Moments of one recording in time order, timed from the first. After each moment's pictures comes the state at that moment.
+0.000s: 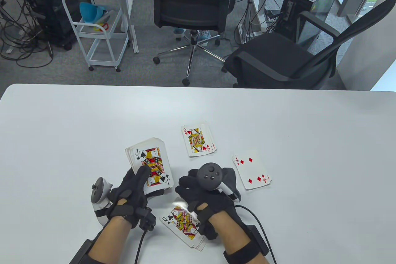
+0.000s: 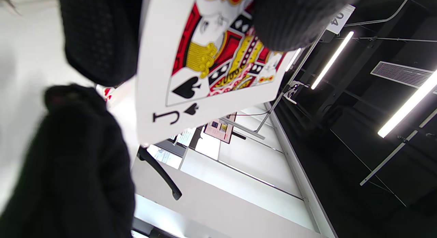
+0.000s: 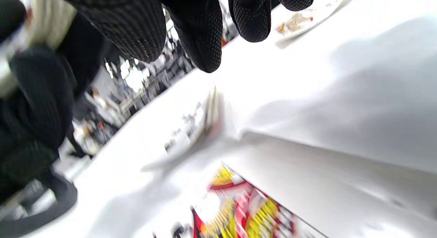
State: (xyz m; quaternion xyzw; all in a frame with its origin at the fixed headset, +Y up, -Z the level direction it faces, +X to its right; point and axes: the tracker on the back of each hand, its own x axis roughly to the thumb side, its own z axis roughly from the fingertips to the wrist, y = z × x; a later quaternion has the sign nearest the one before) left_hand -0.227 -0.766 -0.284 -0.08 0.00 0.83 0.55; right_hand 0.033 -0.730 -0.309 0.14 0.12 0.92 0.35
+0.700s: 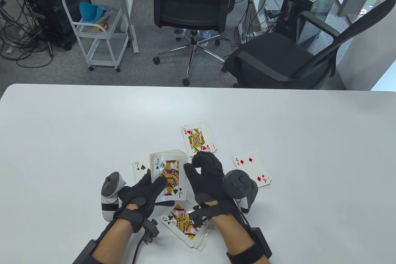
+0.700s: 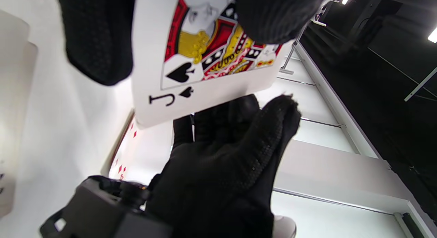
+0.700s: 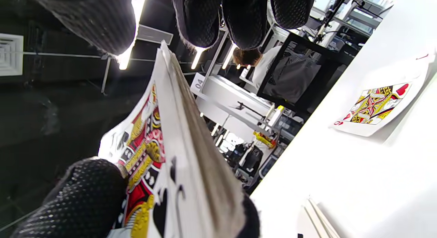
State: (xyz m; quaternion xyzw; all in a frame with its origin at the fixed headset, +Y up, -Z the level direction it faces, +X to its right) left_hand -0.203 -0.760 -0.285 -0.18 -0.10 0.75 0.63; right_hand 0.057 -0.709 -0.299 0.11 -0.09 0.84 0.53
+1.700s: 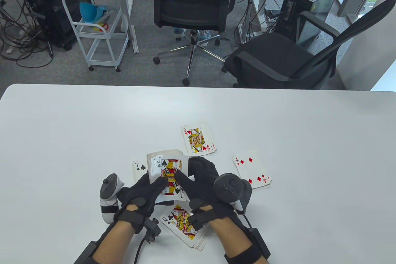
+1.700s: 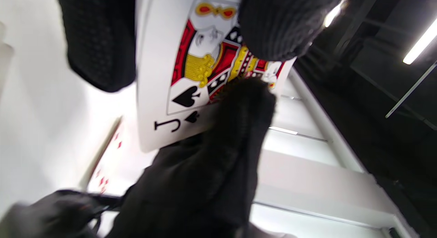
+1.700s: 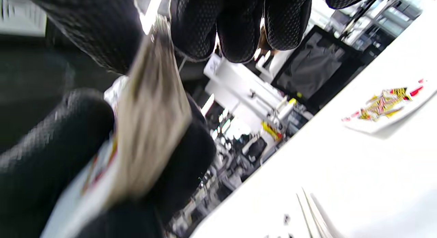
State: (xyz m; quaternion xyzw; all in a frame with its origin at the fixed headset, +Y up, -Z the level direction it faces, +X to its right) left_hand -0.206 -0.753 -0.280 -0.13 -0.07 0.78 0.61; right_hand 0.038 -0.706 -0.292 0.18 -0.08 0.87 0.45
